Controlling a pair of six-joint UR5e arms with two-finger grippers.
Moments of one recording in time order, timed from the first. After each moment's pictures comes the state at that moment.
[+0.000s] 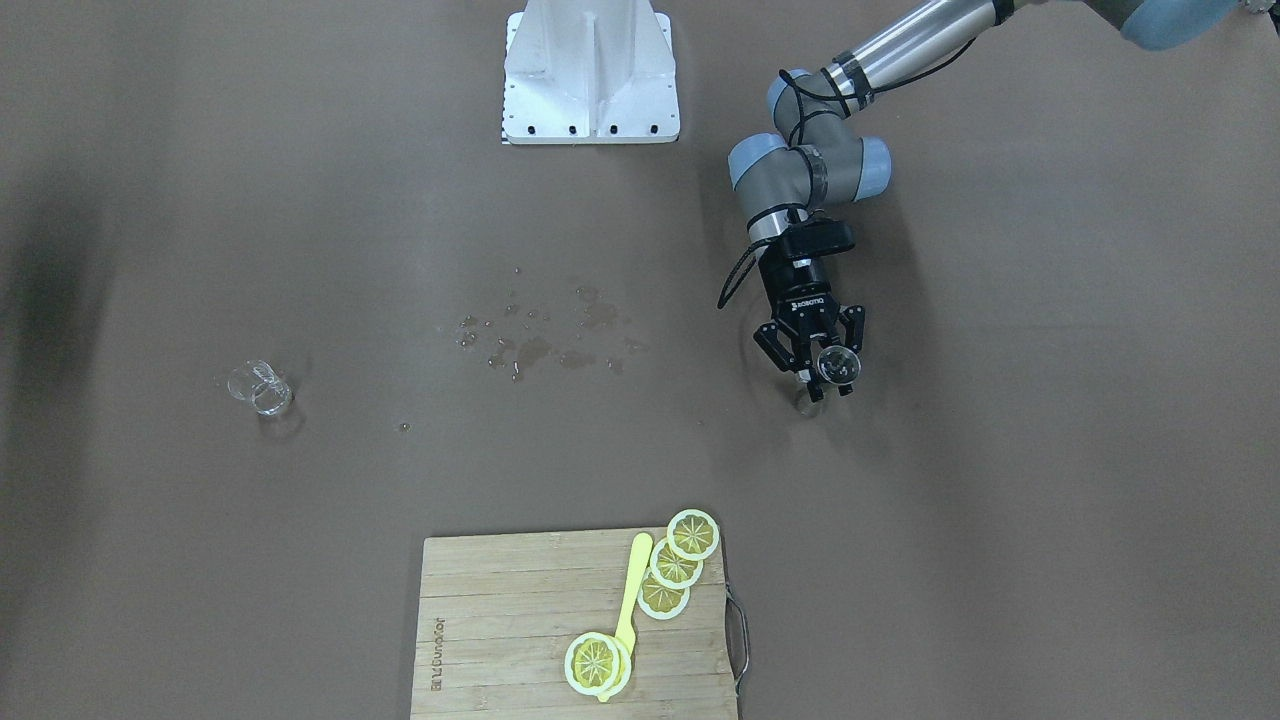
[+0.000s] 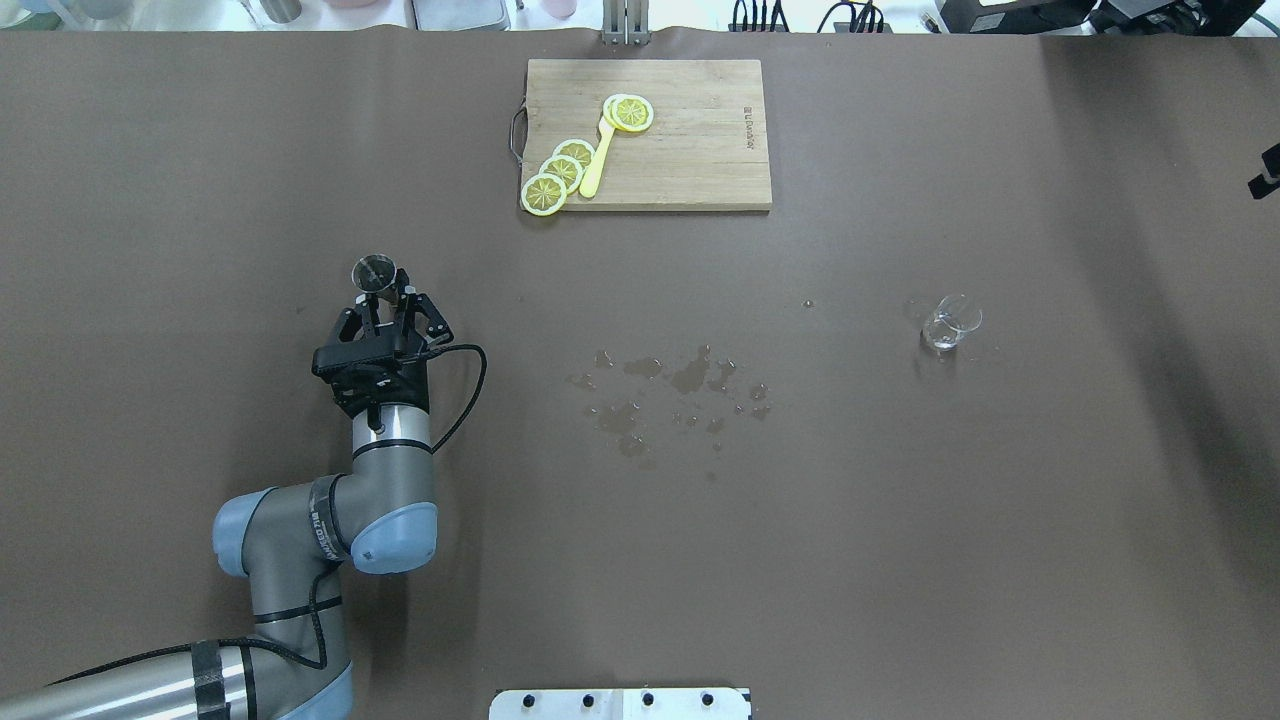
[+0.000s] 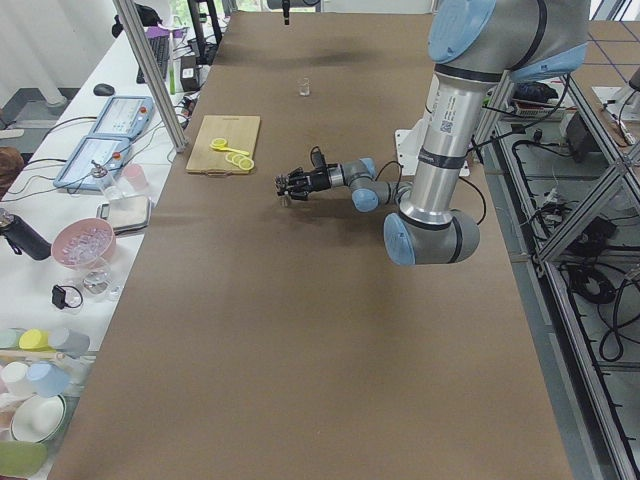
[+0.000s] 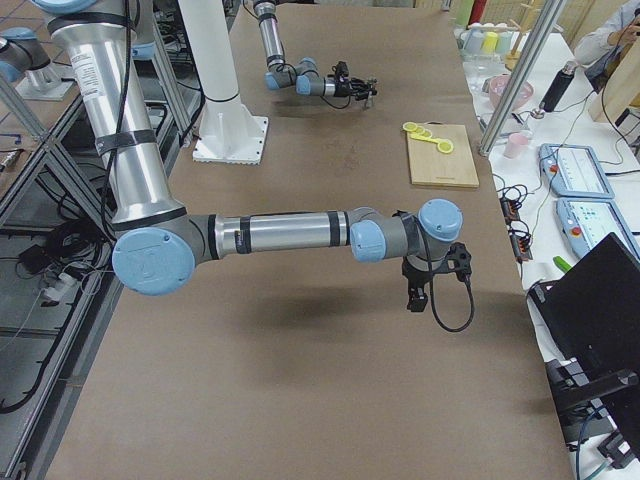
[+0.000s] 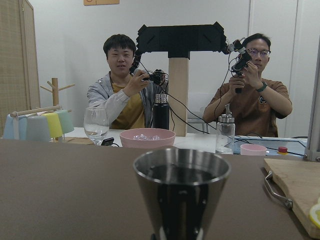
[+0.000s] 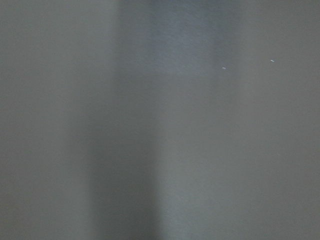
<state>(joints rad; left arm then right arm) -0.29 -1.99 -1.38 -2.11 -0.34 -1.59 1.43 -1.33 1.42 -1.52 2.31 0.16</state>
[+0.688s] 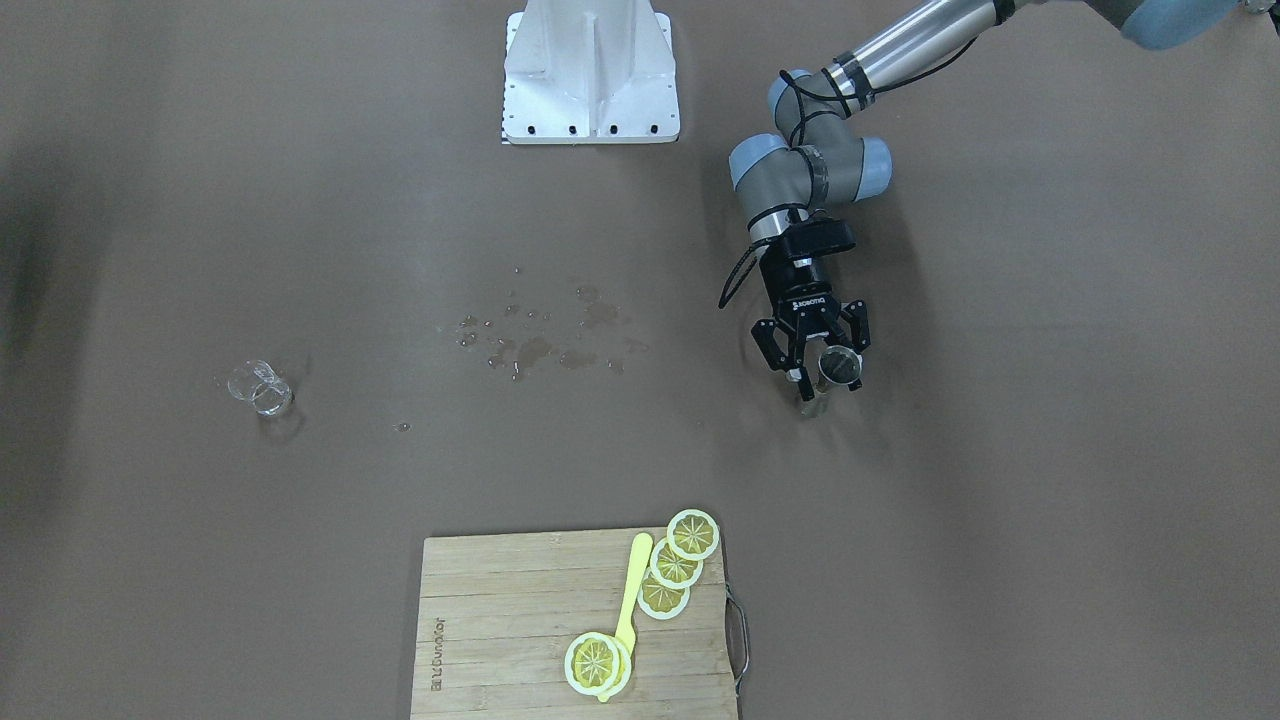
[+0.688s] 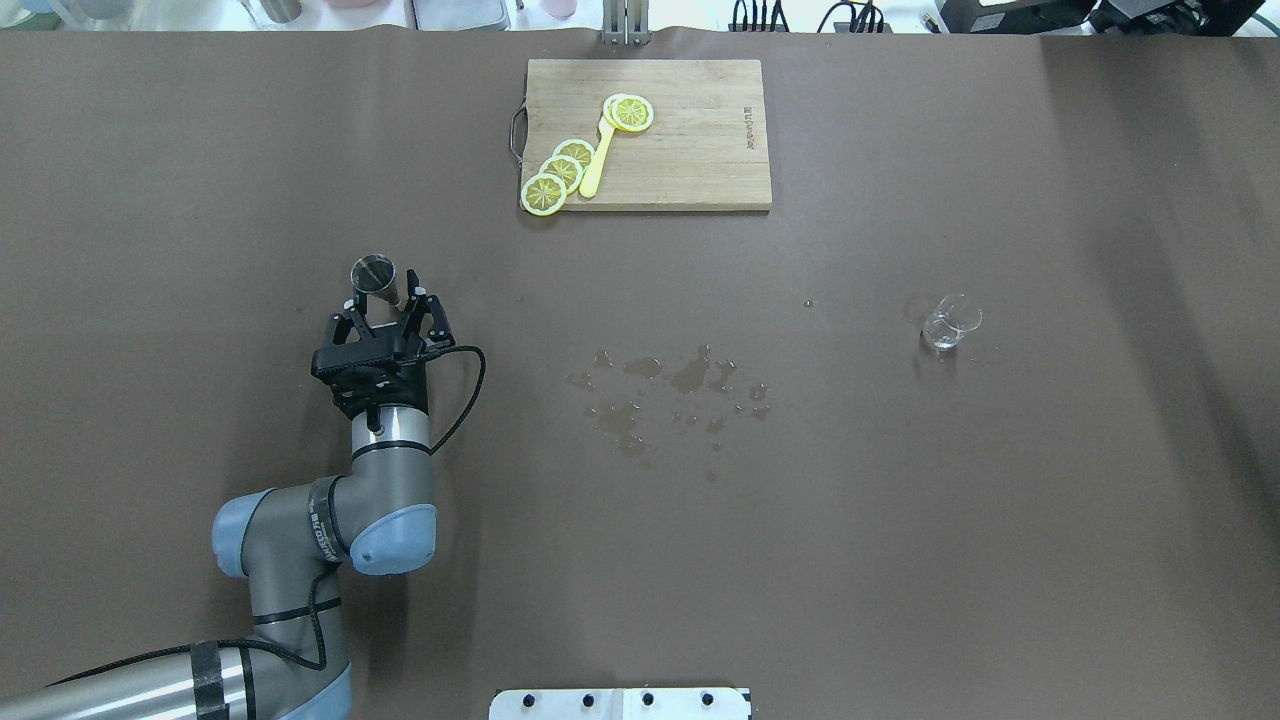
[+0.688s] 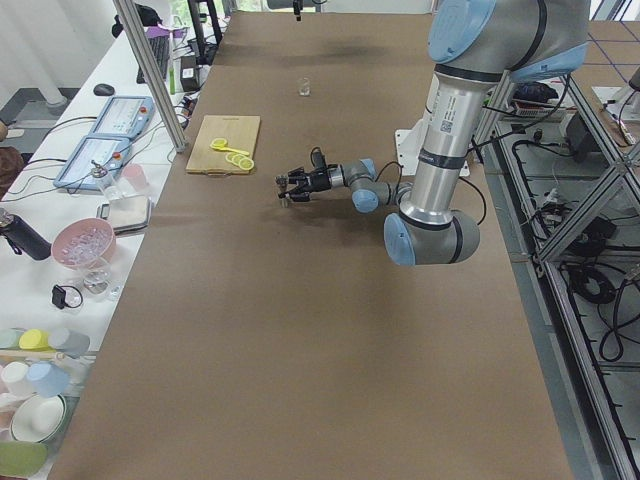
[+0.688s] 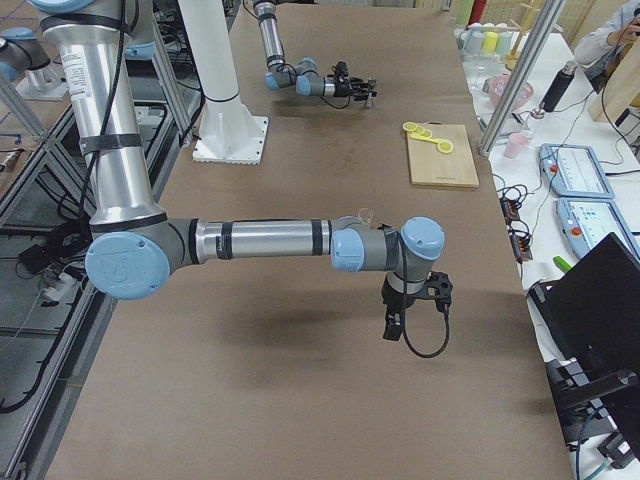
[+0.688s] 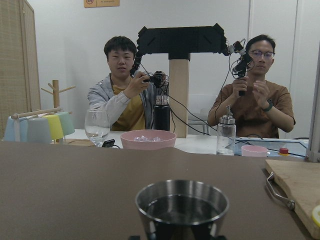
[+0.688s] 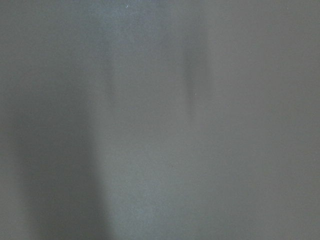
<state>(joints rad) -0.28 -1.99 -1.38 -2.11 -0.33 -1.59 1.45 -1.41 1.47 -1.60 2.24 0.17</state>
